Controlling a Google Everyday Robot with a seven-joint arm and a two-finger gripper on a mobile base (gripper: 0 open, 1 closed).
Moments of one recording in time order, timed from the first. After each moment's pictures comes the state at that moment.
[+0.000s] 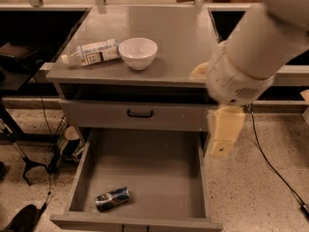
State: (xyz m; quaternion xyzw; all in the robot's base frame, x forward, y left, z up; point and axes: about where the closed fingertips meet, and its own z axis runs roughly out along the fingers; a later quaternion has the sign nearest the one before) arm 0.414 -0.100 0.923 -0.72 0.68 0.02 0.16
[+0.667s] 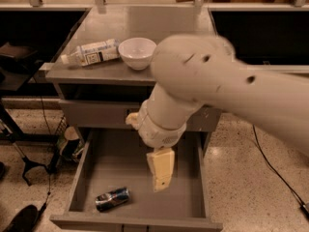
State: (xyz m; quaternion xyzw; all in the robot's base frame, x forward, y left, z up) arm 0.401 0.023 0.805 -0.82 0.54 0.08 0.15
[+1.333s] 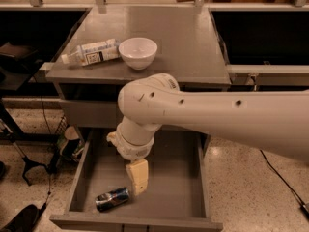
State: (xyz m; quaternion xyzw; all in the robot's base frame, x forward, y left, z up) arm 0.429 0.085 0.699 -0.86 0.49 0.09 0.14
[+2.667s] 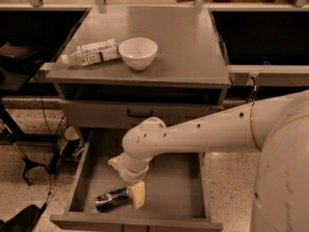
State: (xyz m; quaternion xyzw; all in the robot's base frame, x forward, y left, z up) arm 0.446 0.109 0.539 -0.88 0.44 0.11 0.15
